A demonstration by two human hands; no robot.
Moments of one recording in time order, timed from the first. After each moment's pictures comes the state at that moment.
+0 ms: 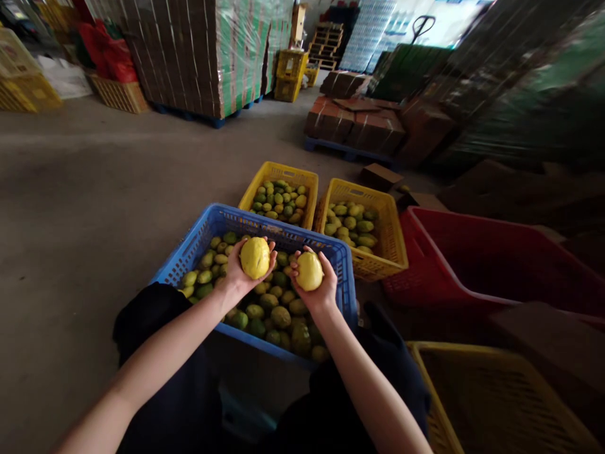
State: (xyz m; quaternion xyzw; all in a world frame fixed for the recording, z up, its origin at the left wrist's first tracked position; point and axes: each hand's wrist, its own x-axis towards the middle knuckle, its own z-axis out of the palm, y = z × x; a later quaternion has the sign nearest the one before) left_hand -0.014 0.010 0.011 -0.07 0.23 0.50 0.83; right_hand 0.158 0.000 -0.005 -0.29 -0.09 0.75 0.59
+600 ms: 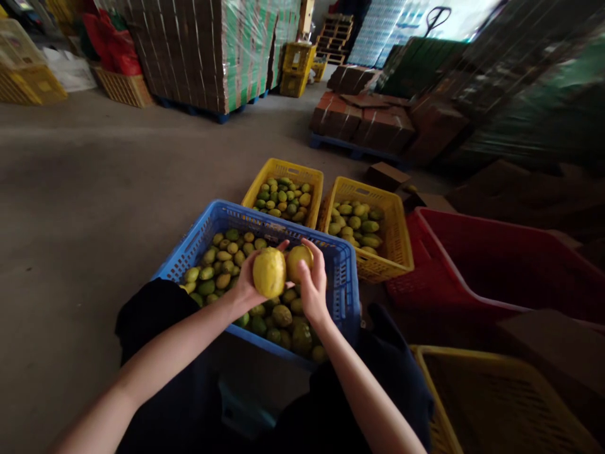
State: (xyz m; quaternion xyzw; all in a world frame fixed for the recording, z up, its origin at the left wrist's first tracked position) left_hand 0.006 -0.003 -0.003 0.01 0.19 0.48 0.86; right_hand 0.139 -0.017 -0.006 -0.50 -0.57 0.33 0.56
